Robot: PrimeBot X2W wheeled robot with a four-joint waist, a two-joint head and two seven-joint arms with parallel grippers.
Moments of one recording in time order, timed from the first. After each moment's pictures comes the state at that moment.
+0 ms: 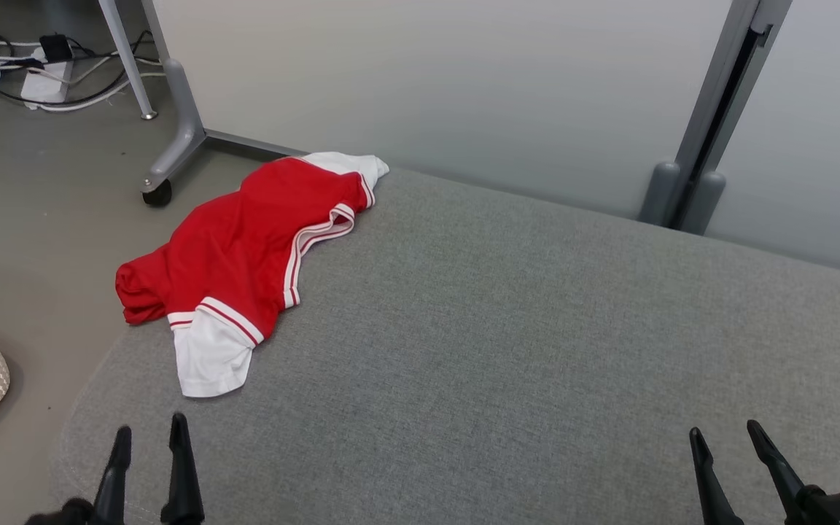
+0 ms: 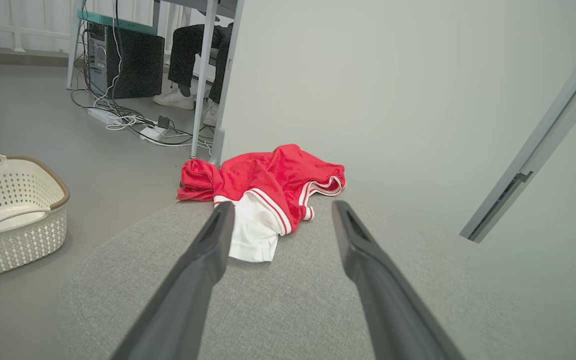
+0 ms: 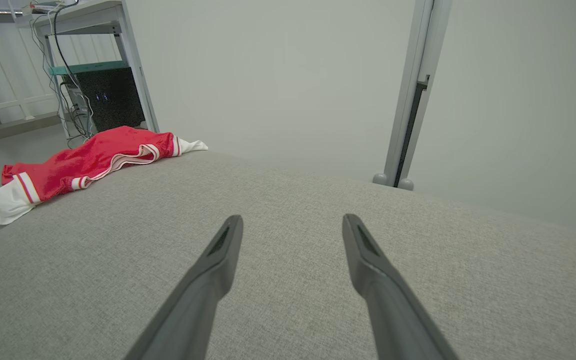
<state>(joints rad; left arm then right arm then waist) 0.22 0.05 0.02 0.08 -0.39 -0.01 -0.26 0.16 -0.05 -0.02 0.14 0.10 0.13 -0.26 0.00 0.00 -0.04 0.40</state>
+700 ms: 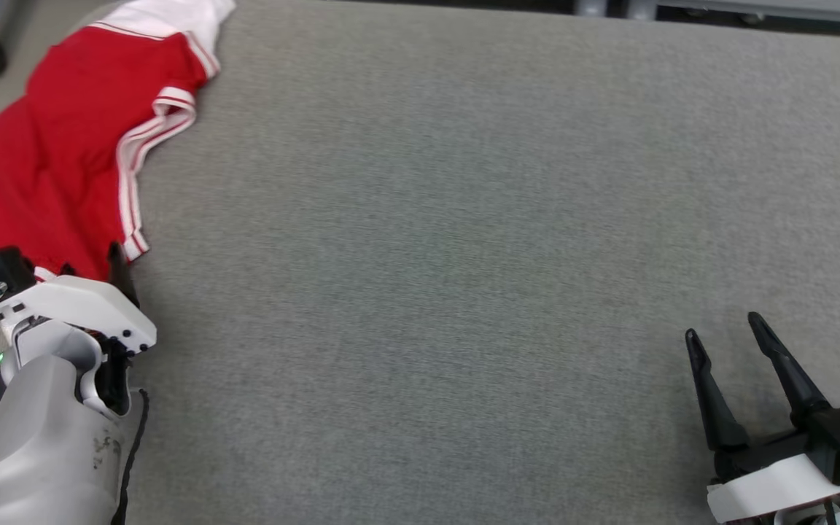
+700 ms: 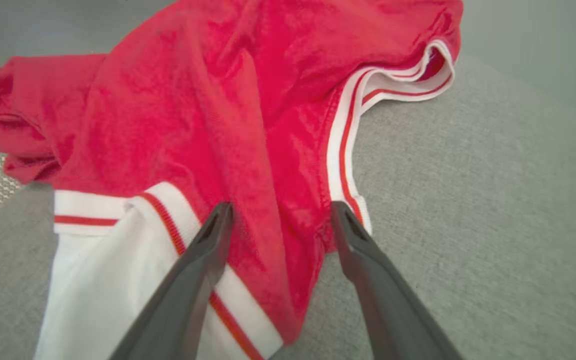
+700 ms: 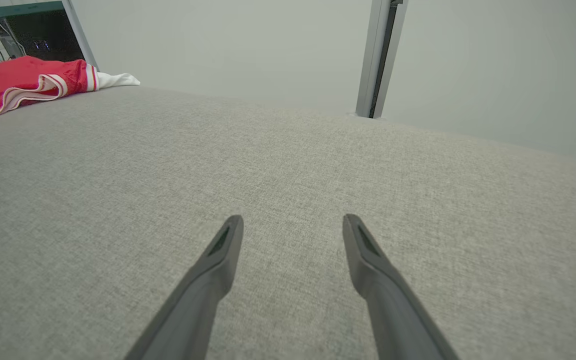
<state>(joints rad) -0.66 0.17 0.06 0.96 -0.47 0.02 -0.06 -0.01 -0.13 0.03 0.07 0.03 0.13 -0.26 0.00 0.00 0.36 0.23</state>
